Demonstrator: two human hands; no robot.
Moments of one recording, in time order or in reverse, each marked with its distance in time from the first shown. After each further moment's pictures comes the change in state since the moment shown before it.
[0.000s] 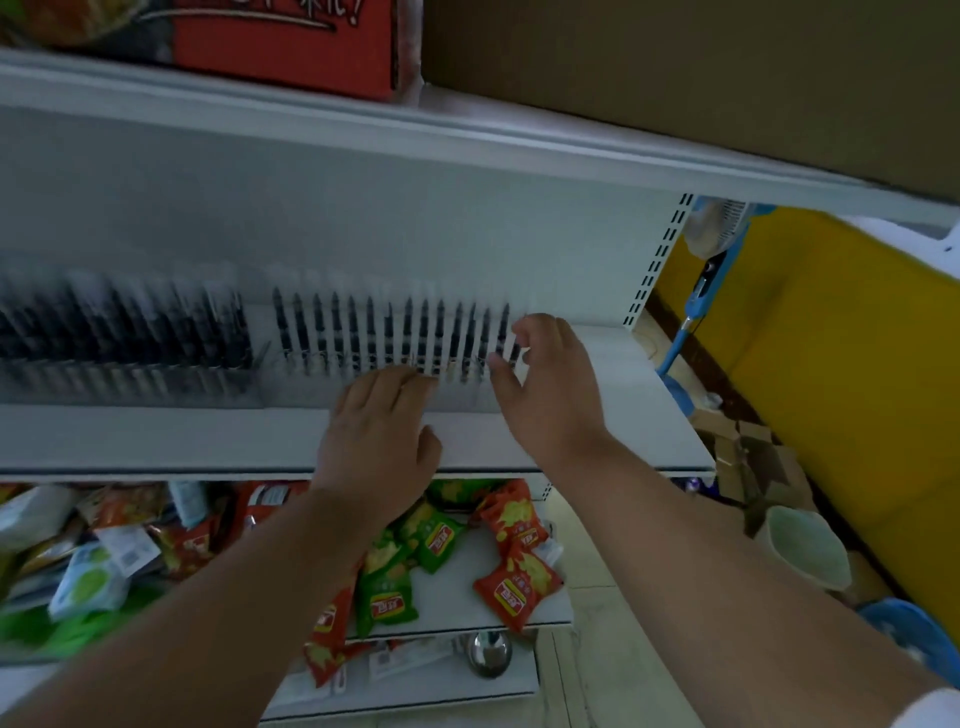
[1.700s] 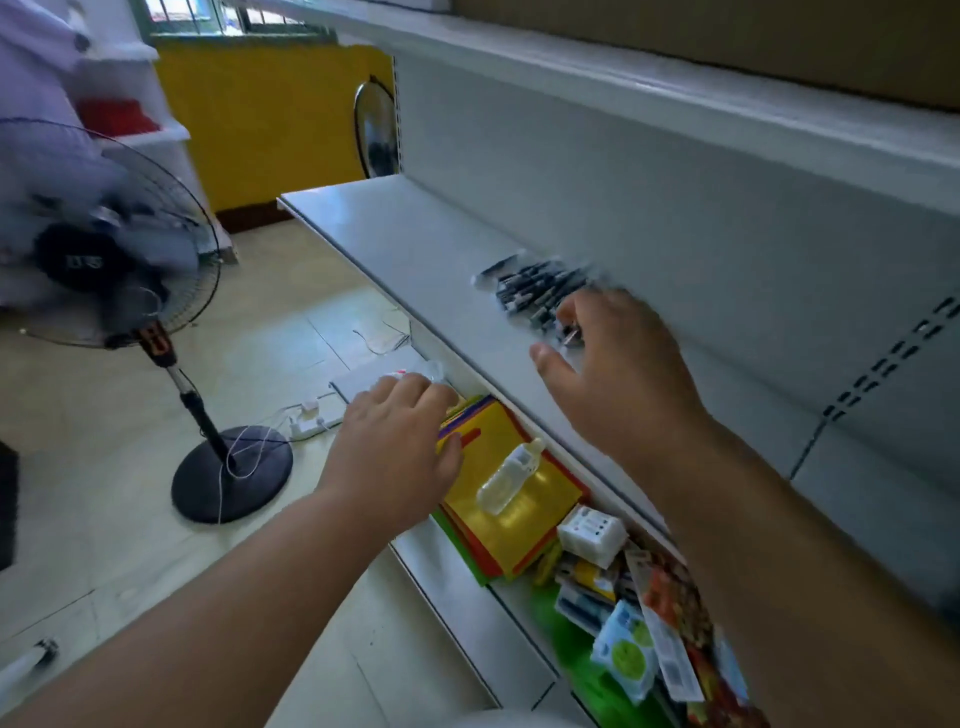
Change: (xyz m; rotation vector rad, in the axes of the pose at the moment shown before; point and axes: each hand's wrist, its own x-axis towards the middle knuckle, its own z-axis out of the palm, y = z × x) left_hand -0.276 -0.583 -0.318 0.389 0.047 -0.849; right_hand 0.010 -0.664 0.387 0.138 -0.541 -0.704
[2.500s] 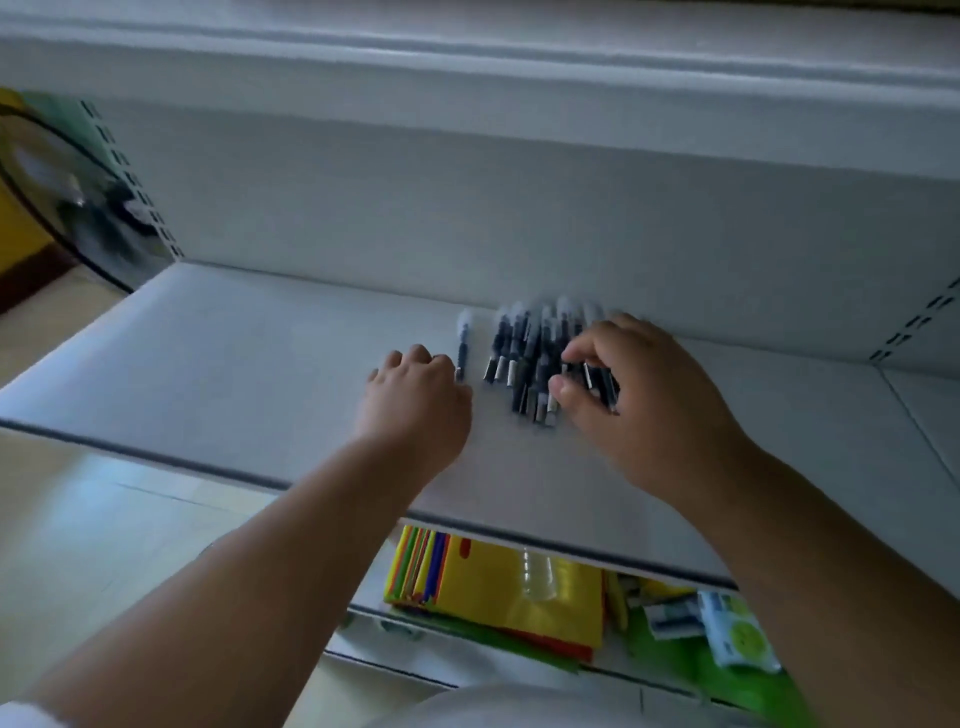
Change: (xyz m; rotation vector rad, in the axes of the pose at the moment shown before) left_hand 0.323 -0.101 0.101 -0.095 -0.339 0.384; right_hand 0.164 -0.015 0.110 -0.052 0.212 0.394
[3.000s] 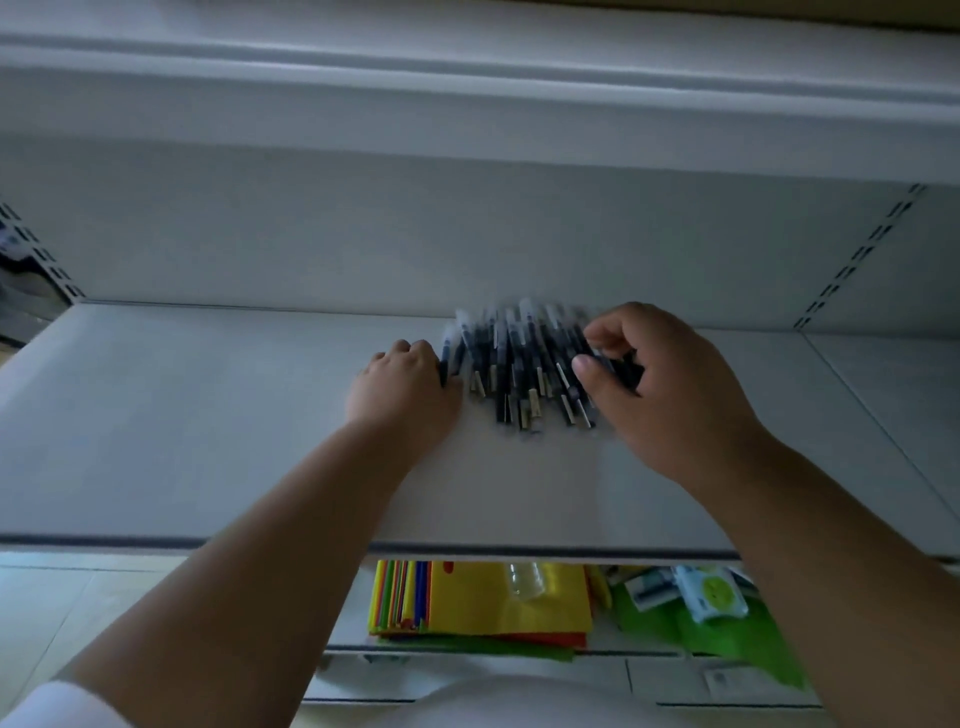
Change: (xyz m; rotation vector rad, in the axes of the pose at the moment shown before) left_hand 0.047 -0.004 0.001 -0.128 -0.090 0.095; right_hand -0.004 -0.001 -0.002 -0.021 0.151 0.182
